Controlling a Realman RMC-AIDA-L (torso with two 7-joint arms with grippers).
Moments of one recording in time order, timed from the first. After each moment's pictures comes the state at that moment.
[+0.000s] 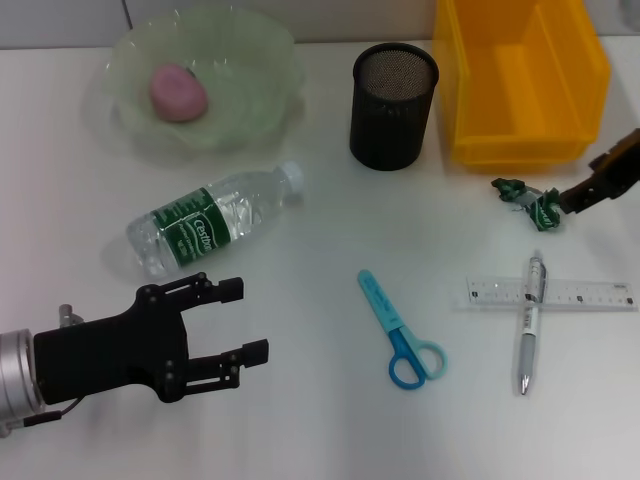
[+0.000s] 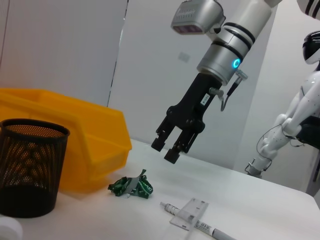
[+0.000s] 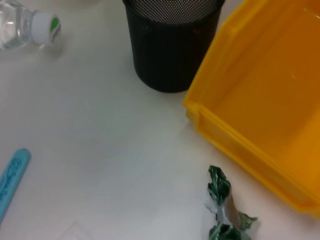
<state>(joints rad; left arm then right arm) -0.36 -2.07 0.67 0.43 1.96 1.72 -0.99 0.71 2.07 -1.00 -1.25 -2.81 -1.61 2.30</state>
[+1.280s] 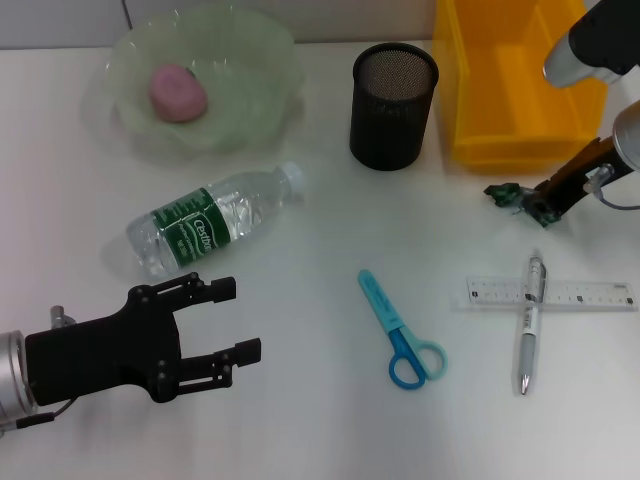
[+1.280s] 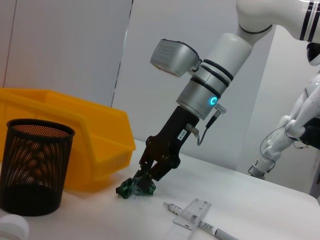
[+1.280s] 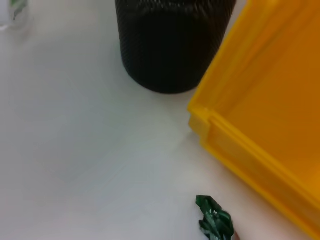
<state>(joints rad) -0.35 -2.06 0.66 0.43 1.97 1.72 -1.00 0.74 2.08 -1.09 -0.95 -2.78 -1.26 2.28</state>
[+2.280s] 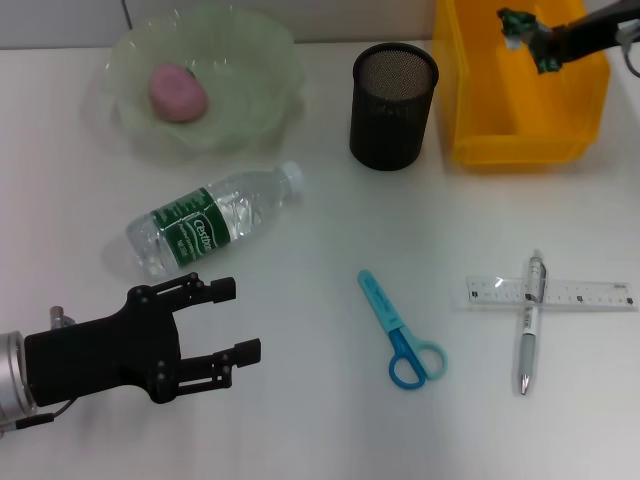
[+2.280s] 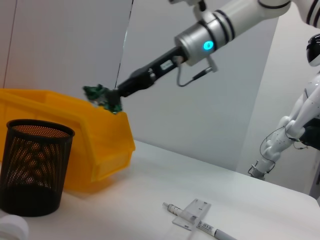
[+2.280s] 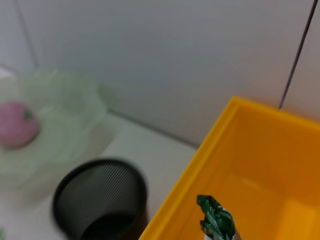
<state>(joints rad) -0.35 -2.06 0.66 0.43 1.96 1.73 -1.00 0.73 2.07 -0.89 -1.16 -2.57 -1.22 2.32</state>
